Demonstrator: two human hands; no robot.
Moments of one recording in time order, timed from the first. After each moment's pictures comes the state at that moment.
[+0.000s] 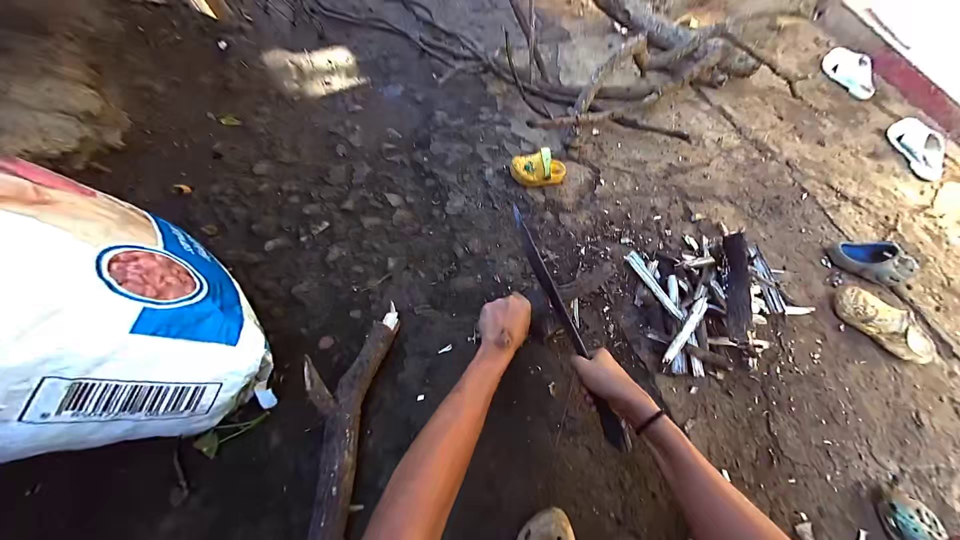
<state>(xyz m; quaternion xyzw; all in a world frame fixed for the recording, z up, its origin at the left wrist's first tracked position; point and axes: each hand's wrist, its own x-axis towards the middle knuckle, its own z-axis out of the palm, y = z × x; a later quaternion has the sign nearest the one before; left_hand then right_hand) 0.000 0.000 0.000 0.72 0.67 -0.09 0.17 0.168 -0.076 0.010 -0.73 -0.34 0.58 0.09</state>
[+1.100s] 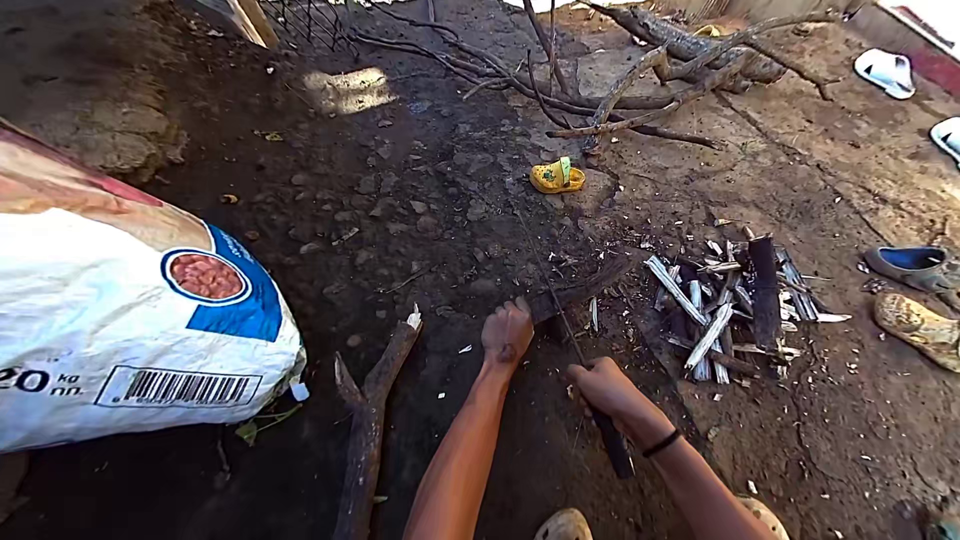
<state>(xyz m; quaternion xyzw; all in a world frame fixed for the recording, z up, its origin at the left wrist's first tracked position) -0.020 -0.017 -0.027 0.70 0.71 0.01 0.10 0.131 -0.095 0.045 -0.70 -0.33 0.63 0.11</state>
